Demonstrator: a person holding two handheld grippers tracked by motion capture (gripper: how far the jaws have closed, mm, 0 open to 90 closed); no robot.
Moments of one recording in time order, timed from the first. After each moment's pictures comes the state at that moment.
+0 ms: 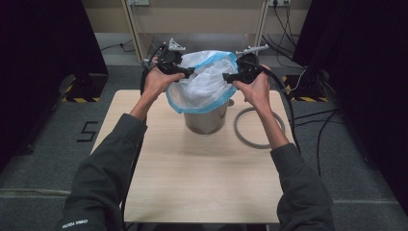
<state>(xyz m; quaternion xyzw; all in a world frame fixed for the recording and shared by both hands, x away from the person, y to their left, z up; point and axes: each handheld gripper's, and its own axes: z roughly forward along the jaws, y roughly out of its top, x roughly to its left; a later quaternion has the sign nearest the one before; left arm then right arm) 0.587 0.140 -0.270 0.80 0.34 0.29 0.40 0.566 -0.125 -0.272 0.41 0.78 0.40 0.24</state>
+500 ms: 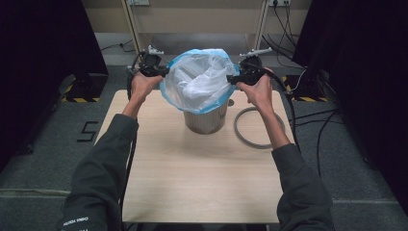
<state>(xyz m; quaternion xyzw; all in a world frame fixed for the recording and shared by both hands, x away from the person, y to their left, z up) 0.613 0.204 -0.315 0.77 0.42 0.28 0.38 0.576 -0.139 -0.285 0.43 0.77 0.41 0.23</state>
